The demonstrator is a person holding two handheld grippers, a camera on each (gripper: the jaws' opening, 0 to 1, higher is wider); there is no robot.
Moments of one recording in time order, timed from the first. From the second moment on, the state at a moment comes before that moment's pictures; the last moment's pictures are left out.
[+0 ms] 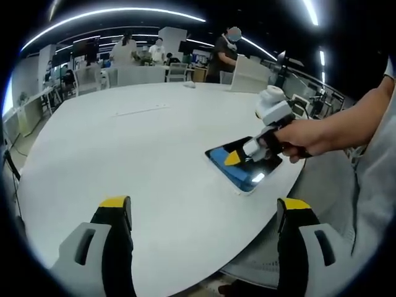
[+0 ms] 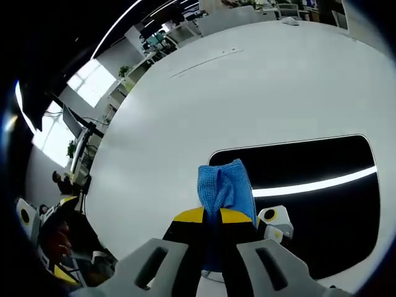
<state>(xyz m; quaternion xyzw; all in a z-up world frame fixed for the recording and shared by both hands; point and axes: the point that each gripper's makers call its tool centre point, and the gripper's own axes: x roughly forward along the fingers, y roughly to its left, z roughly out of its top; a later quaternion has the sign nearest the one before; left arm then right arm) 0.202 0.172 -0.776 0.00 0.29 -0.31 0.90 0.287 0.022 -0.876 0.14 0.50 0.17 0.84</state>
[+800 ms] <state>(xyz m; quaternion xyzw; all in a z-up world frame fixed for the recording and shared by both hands) 0.202 0.167 -0.766 -0.01 0.29 -0.31 0.91 0.329 0.021 -0.878 0.13 0.49 0.17 0.84</state>
